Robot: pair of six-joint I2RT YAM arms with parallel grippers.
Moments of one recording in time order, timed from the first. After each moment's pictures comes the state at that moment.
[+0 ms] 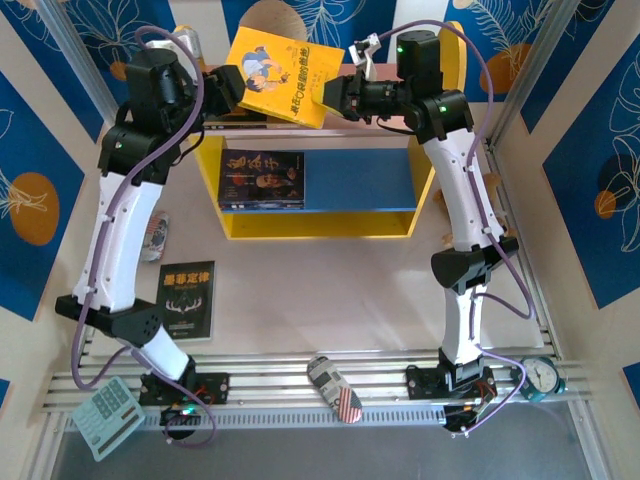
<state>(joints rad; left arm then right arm) -0.34 1.64 2.24 -0.81 -0.01 -0.44 0.36 2.04 2.63 -0.92 -0.88 0.70</state>
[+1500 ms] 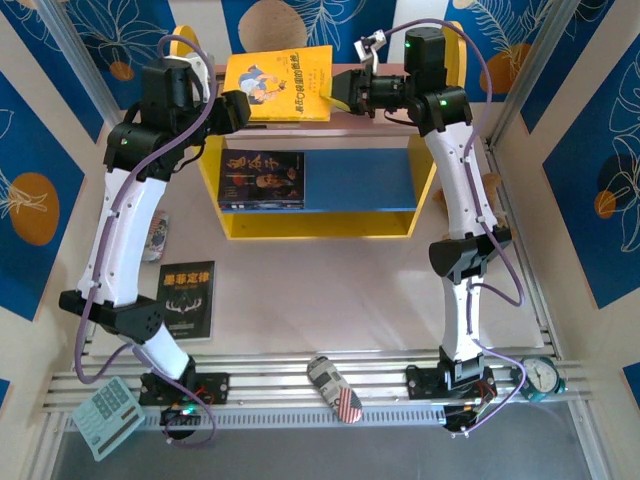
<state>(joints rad) -0.34 1.66 2.24 -0.99 -0.02 -0.33 0.29 2.14 2.70 -0.86 -1.04 0.74</state>
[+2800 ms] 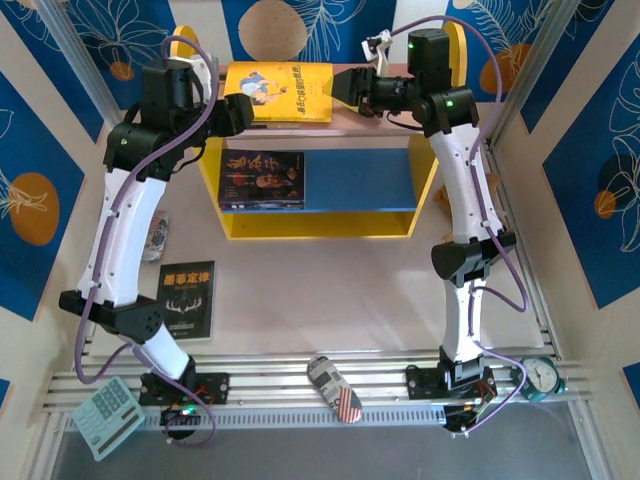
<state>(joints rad) -0.34 1.66 2.24 -1.01 0.04 -0.31 0.29 2.10 2.69 -0.96 -0.87 0.58</state>
